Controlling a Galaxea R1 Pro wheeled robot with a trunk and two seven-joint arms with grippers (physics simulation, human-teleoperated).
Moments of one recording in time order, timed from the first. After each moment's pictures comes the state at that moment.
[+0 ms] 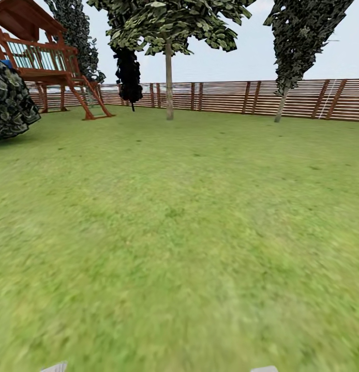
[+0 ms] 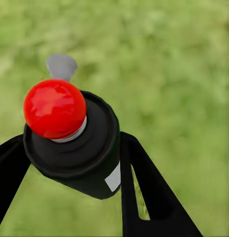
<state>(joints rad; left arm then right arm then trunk) -0.30 0.18 0.71 -0.18 -0.31 -0.42 -0.12 -0.34 0.02 -0.40 -0.03 0.59 -0.55 -0.14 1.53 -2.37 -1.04</state>
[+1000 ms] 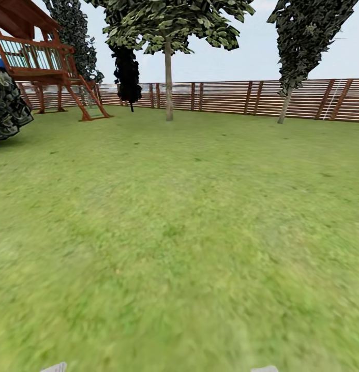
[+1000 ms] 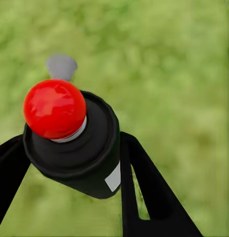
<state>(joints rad) -0.30 0.18 0.71 -0.18 -0.31 -0.42 -0.12 -0.34 0.02 -0.40 -0.03 0.59 -0.55 -0.14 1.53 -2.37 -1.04</state>
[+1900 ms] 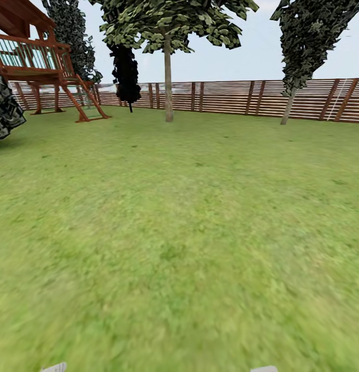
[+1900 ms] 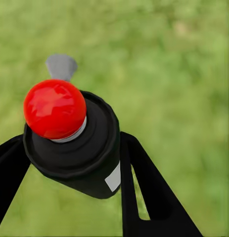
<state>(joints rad) -0.30 0.18 0.71 -0.18 -0.31 -0.42 -0.12 -0.34 0.02 -0.40 -0.03 0.59 -0.55 -0.14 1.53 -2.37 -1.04</state>
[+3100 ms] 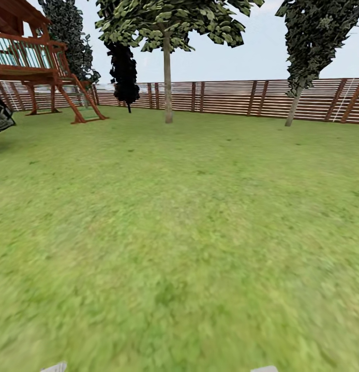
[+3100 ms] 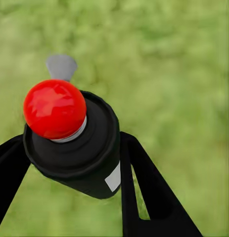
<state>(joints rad) -0.30 0.18 0.71 -0.18 -0.31 -0.42 -0.12 -0.34 0.02 -0.40 -0.03 0.59 -0.55 -0.14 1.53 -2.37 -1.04</state>
